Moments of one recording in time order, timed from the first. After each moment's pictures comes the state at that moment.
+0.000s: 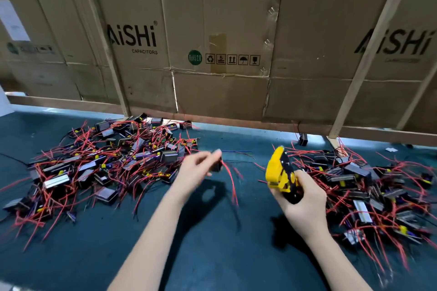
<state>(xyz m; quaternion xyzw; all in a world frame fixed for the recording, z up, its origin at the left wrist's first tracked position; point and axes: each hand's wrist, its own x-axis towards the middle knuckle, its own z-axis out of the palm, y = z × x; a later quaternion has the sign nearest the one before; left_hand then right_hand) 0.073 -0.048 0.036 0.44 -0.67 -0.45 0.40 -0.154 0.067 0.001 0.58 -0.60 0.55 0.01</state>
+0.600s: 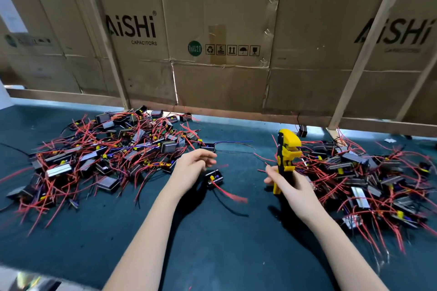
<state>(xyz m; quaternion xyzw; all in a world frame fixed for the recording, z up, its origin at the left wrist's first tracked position) 0.086 -0.044 0.014 0.42 -0.67 -0.44 0.42 -0.145 0.071 0.009 0.51 -0.58 0.55 -0.32</state>
